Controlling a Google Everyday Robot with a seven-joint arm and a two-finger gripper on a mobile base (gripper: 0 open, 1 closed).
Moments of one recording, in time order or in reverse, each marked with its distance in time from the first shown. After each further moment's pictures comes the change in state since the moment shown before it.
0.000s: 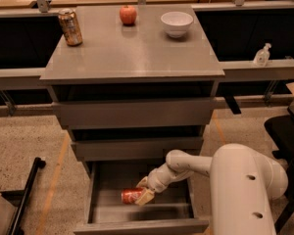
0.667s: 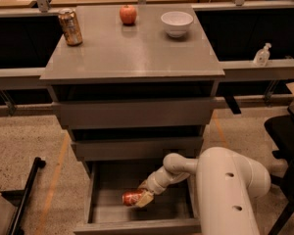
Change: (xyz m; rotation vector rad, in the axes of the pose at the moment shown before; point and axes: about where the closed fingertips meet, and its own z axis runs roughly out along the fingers) arm 0.034 -0.022 0.032 -0.004 0.041 0.037
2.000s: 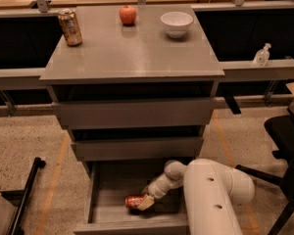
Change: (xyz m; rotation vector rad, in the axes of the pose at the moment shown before) arm 0.051 -0.028 0.050 -0.012 0.007 0.123
